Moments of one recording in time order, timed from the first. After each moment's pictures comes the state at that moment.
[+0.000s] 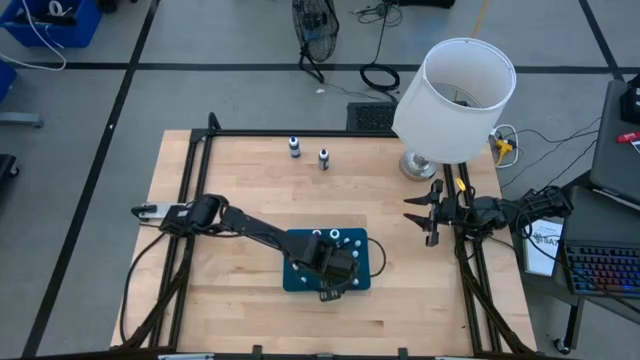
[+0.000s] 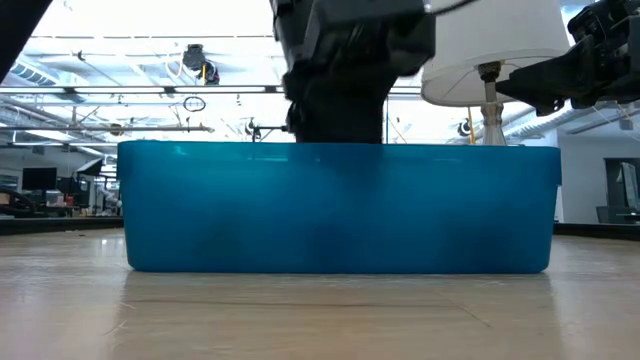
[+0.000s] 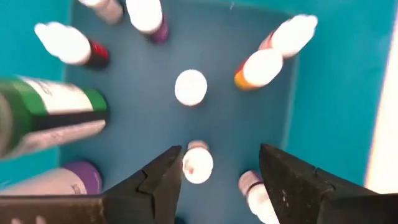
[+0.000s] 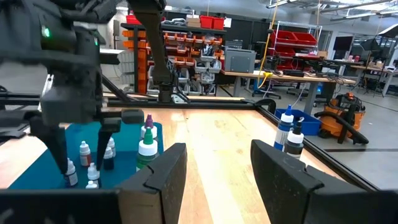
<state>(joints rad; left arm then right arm) -0.29 2.23 1.84 -0.87 -0.08 -0.45 0.25 0.02 0.04 0.01 0.42 -0.07</state>
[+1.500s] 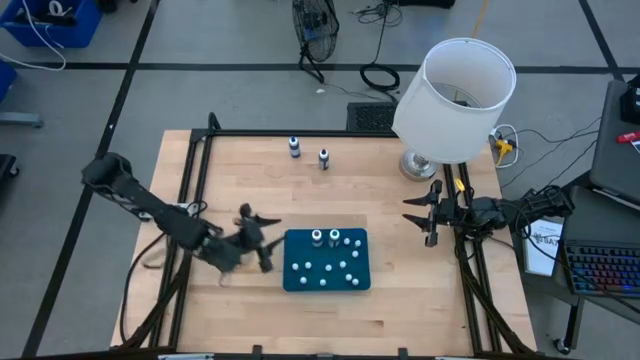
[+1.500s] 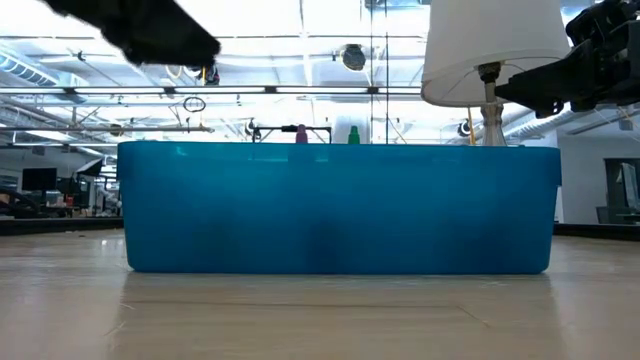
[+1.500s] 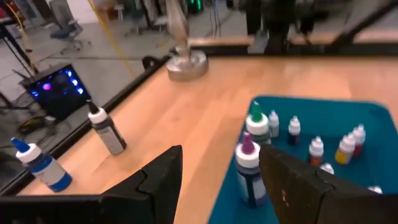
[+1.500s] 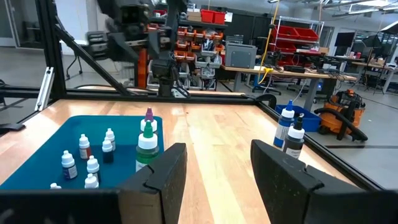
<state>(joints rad) -0.55 1.26 0.67 0.08 -0.93 -0.29 0.25 0.04 0.04 0.01 0.42 -0.07</state>
